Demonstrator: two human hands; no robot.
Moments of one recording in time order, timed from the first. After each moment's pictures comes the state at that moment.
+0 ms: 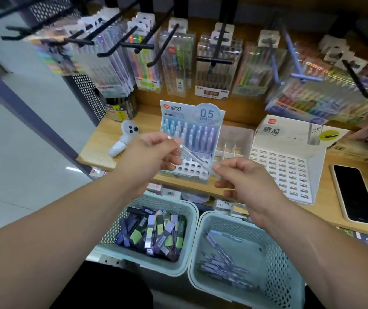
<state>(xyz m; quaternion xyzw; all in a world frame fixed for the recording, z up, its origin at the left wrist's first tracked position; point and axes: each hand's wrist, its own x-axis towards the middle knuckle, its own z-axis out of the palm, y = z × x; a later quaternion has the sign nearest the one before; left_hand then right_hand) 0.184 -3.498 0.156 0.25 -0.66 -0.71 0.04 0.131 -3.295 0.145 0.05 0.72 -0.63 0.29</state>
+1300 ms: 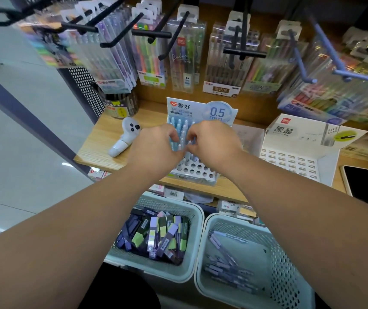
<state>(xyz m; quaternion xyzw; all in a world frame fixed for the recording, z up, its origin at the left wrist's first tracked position) 0.146 -3.530 0.114 0.18 -0.94 -0.26 0.10 0.056 -3.399 0.124 -0.34 0.93 -0.12 0.07</state>
